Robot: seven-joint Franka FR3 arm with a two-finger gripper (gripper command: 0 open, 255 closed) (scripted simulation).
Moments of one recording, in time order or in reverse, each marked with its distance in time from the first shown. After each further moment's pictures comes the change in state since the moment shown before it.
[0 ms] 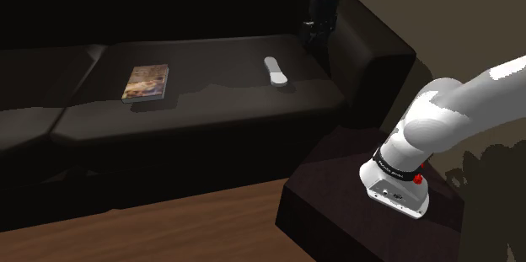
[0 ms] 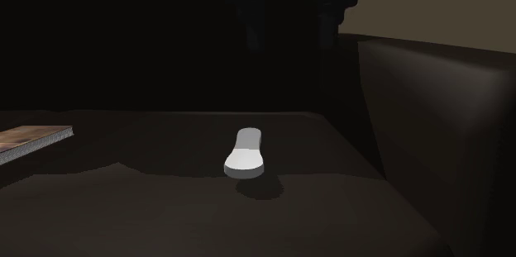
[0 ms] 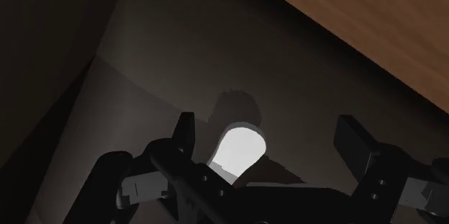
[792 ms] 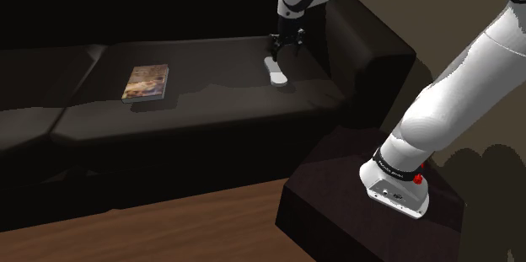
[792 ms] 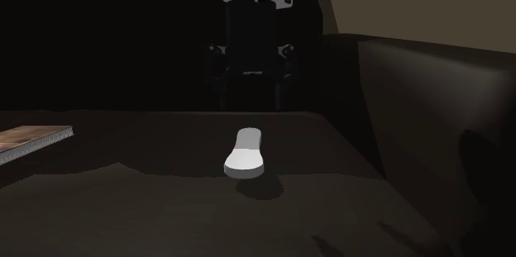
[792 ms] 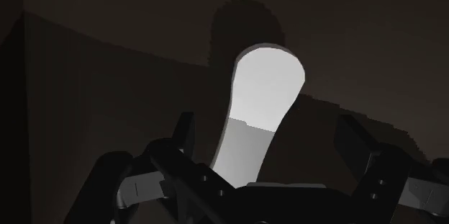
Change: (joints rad) arm -0.065 0.460 -0.009 0.179 0.025 0.288 0.209
